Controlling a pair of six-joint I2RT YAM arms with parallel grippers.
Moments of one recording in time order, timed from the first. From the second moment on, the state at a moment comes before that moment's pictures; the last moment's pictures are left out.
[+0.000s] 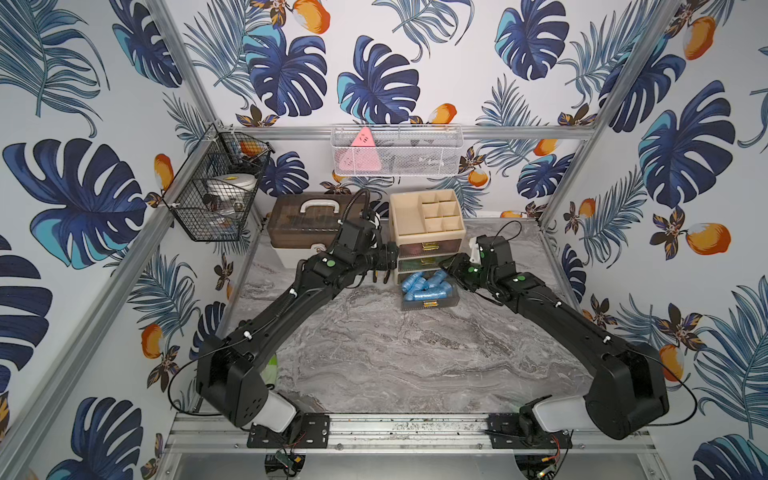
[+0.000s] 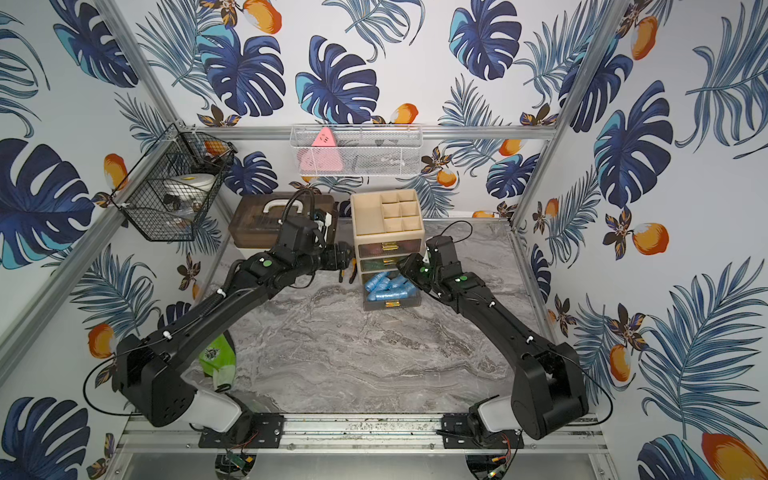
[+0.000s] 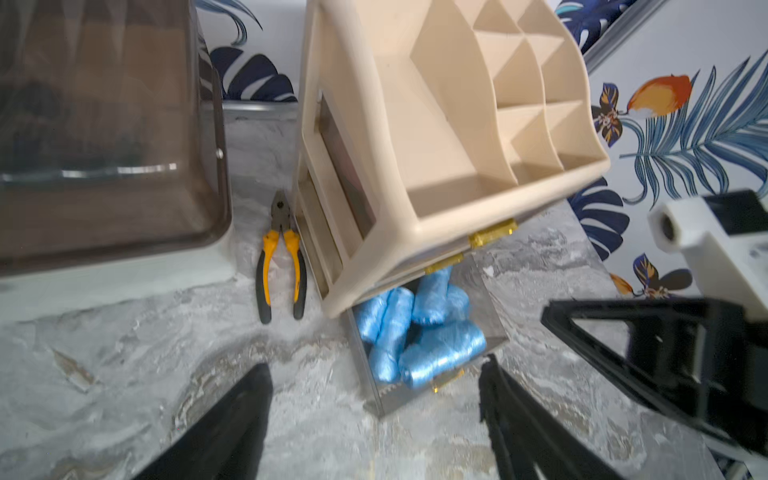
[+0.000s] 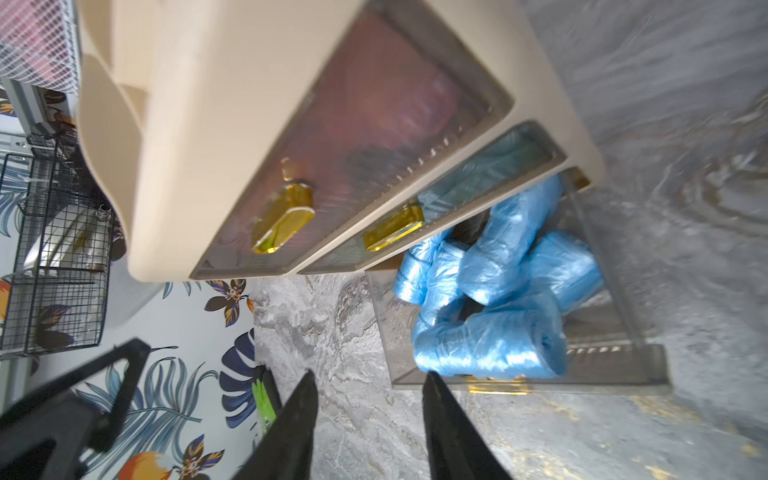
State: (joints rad) left arm -0.47 1.55 1.46 -0.50 -0.01 -0.41; right arm 0.38 1.39 1.07 -0.30 -0.20 0.88
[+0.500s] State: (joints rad) left arm -0.46 1.99 2.12 -0.71 -0.05 -0.30; right arm 0.38 1.35 0.80 -0.37 -0.23 0.78
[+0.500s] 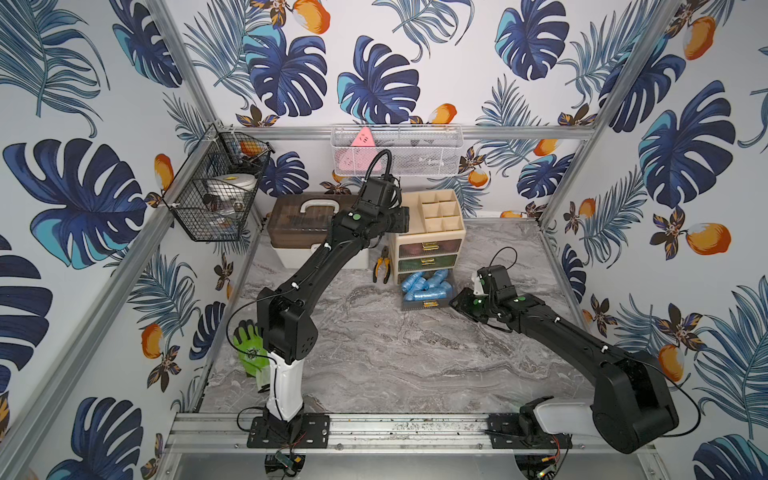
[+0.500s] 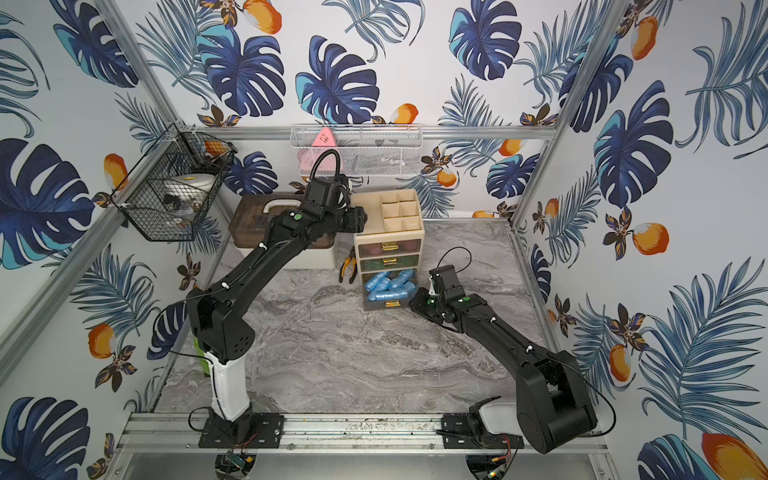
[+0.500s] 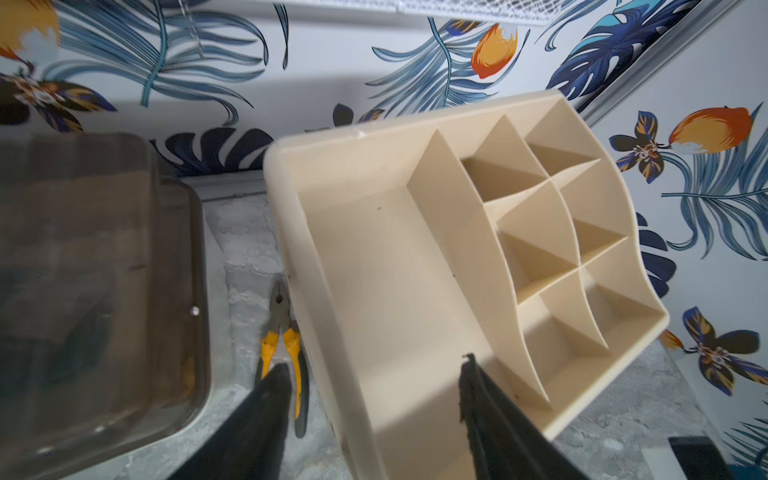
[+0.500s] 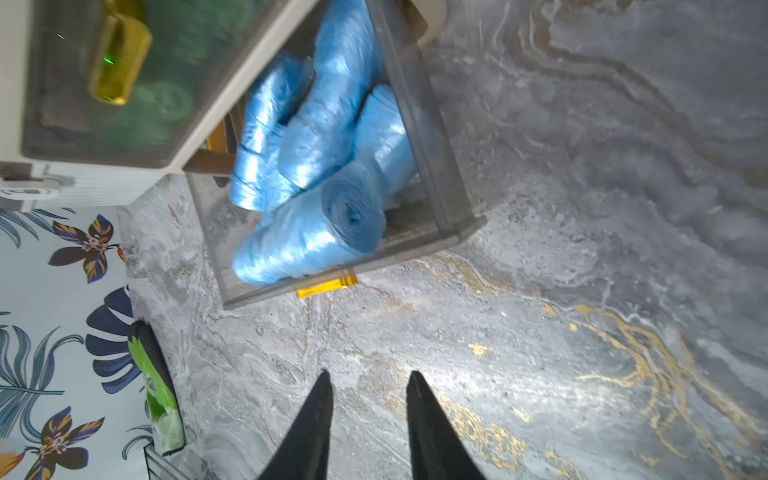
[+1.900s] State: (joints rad) left arm -0.62 2.27 2.45 -0.83 -0.20 -0.24; right arm 0.38 1.61 0.73 0.03 -0.36 1.02
